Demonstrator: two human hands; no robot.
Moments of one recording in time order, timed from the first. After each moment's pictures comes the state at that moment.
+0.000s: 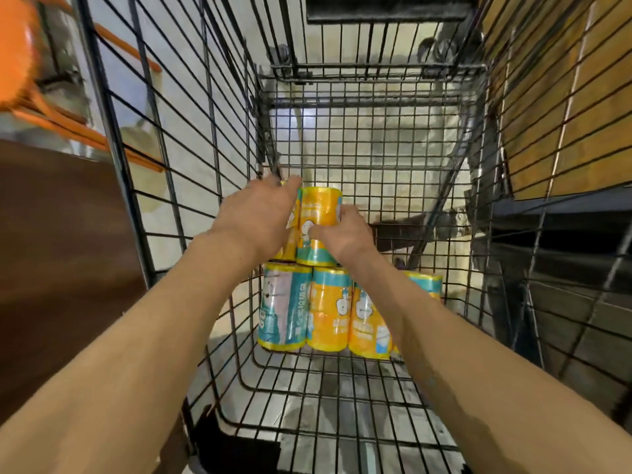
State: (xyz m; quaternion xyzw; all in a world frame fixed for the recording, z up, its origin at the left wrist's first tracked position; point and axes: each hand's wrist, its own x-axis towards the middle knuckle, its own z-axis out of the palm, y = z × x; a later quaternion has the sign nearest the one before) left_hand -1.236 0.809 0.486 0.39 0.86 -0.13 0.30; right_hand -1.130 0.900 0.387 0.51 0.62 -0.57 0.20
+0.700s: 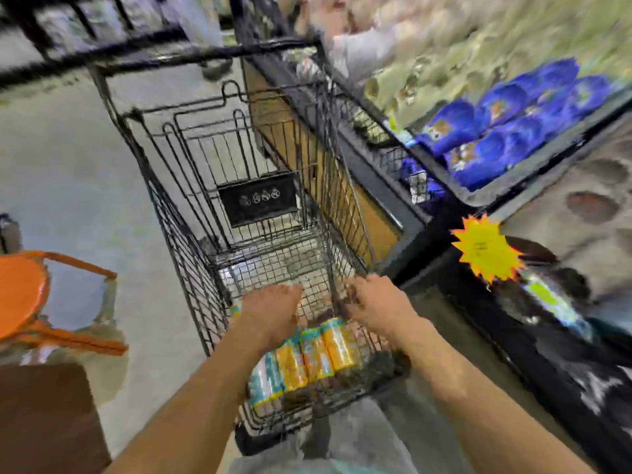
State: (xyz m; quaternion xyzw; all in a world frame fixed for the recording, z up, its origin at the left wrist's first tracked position) left_hand -1.144 0.822 0.705 0.59 0.76 -0.13 0.25; right_hand -0.962 0.938 0.712 0.42 0.87 -0.20 0.18
